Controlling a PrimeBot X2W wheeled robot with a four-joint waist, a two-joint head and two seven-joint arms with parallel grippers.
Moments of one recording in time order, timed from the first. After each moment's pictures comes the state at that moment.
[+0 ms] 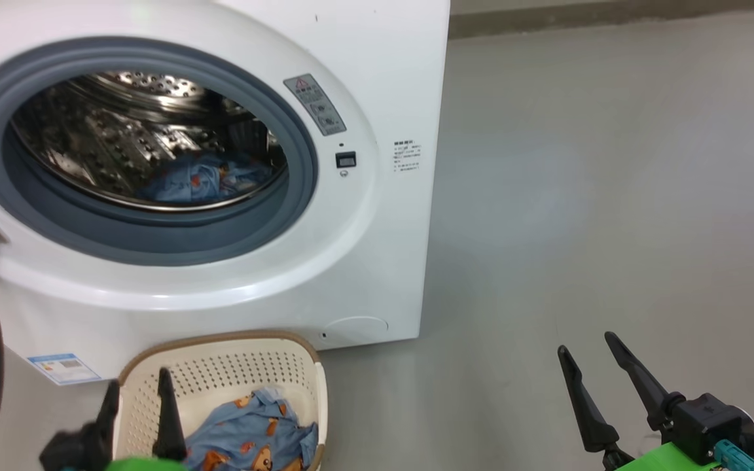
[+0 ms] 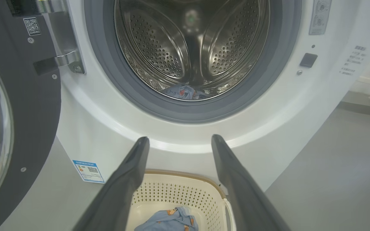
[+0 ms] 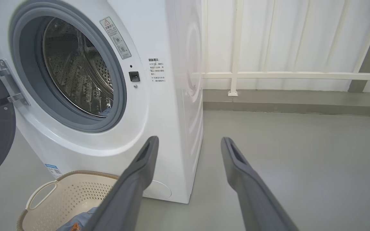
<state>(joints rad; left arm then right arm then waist) -0.04 0.03 -0.01 0.30 -0.28 0.03 -0.26 0.04 -0.13 0.09 0.07 0.19 0.13 -0.26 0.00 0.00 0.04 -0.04</state>
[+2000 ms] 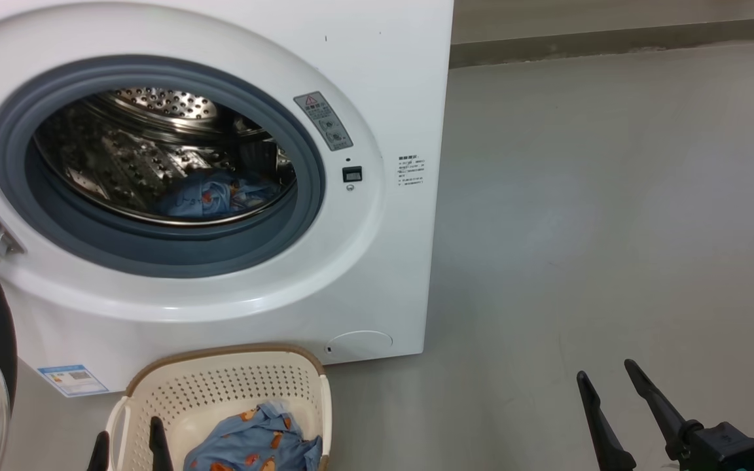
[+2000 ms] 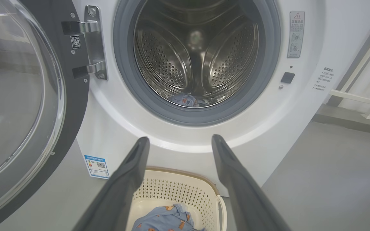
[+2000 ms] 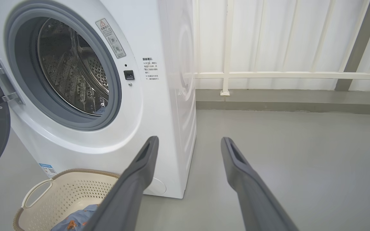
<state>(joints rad) 0.22 0.04 -0.03 0.00 -0.32 0.07 -0.26 0.13 -0.12 0.04 0.03 0.18 0.13 -0.26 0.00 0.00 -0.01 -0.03</state>
